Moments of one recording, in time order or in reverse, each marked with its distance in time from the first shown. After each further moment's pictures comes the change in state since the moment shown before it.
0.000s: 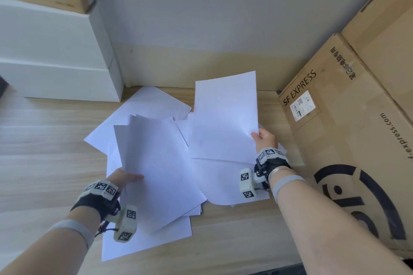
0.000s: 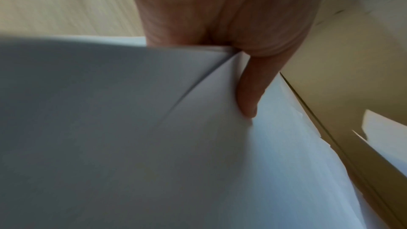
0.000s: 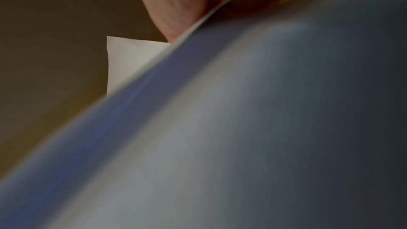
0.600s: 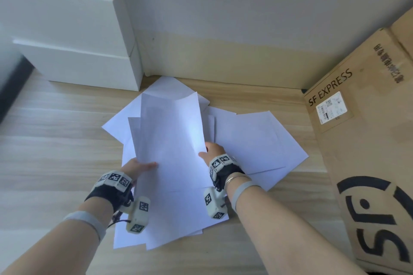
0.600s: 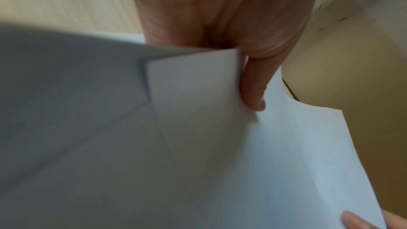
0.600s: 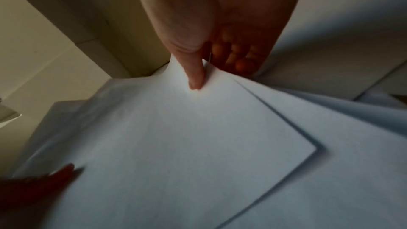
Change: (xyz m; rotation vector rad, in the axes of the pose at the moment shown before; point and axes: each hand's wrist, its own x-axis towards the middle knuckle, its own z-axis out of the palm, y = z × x) left_hand 0.012 -0.009 -0.010 -0.039 -0.027 -0.006; right_hand -0.063 -0.048 0.146 -0.389 -0.593 -0.059
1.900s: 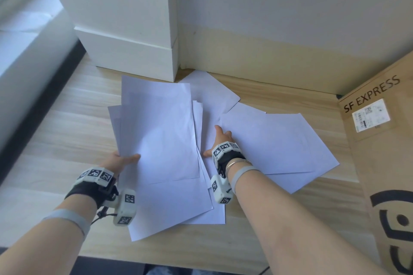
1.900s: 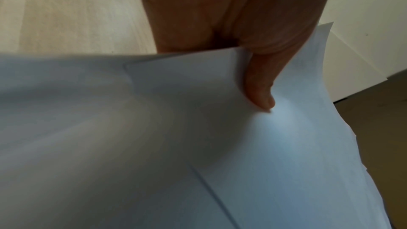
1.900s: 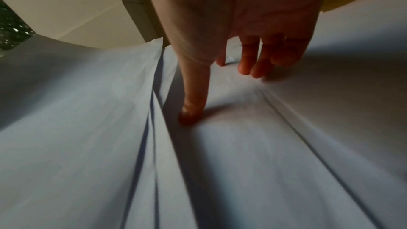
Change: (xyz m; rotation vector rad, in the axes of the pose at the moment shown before) left_hand -0.022 -0.051 -0.097 -0.171 0.242 0.078; right_hand -0.003 -0.055 0.032 -0.226 -0.035 0.044
